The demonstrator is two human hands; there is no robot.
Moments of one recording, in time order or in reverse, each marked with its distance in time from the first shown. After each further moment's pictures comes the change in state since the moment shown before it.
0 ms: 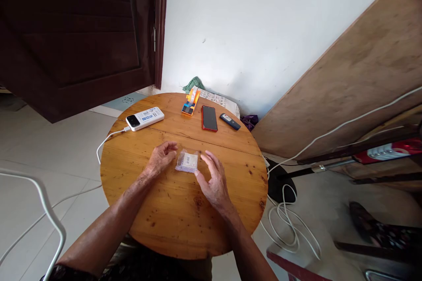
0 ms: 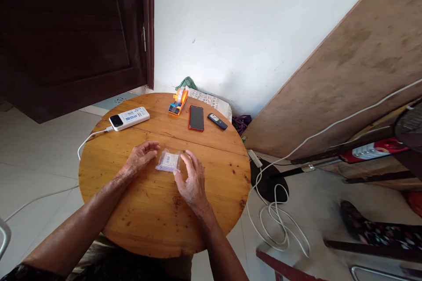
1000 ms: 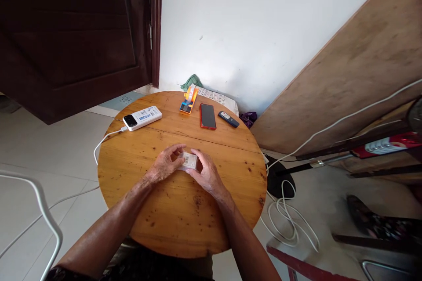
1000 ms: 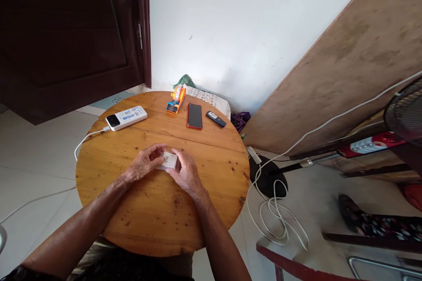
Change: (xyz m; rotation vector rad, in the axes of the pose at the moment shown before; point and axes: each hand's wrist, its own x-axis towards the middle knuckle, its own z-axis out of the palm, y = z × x) left_hand -0.010 0.002 0.012 0.127 -0.179 0.134; right_hand 0.023 0.011 0.018 0.151 -0.202 0.021
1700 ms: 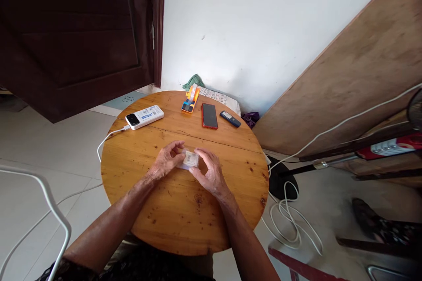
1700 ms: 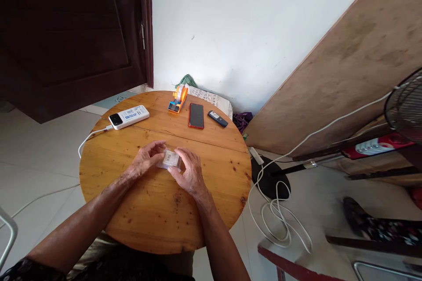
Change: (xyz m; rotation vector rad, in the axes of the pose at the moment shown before) left_hand 0.002 0.008 0.001 -0.219 0.106 -0.081; right_hand -0.004 -0.005 -0.010 -0.044 0.094 -0.116
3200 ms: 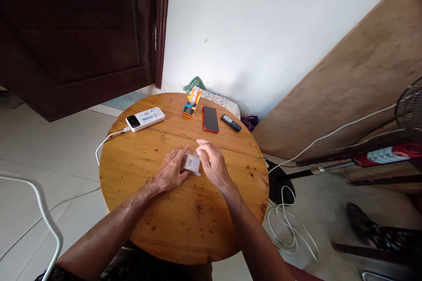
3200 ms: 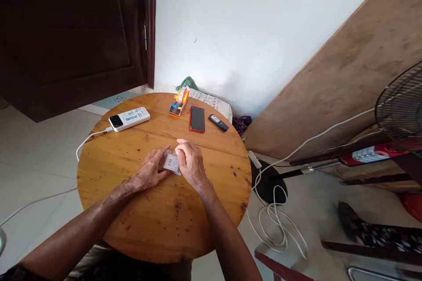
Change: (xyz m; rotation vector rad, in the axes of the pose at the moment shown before) left_hand -0.012 -0.013 0.009 0.756 -0.130 0.312; right_hand 0.049 -0.013 -0.015 -0.063 0.008 -0.021
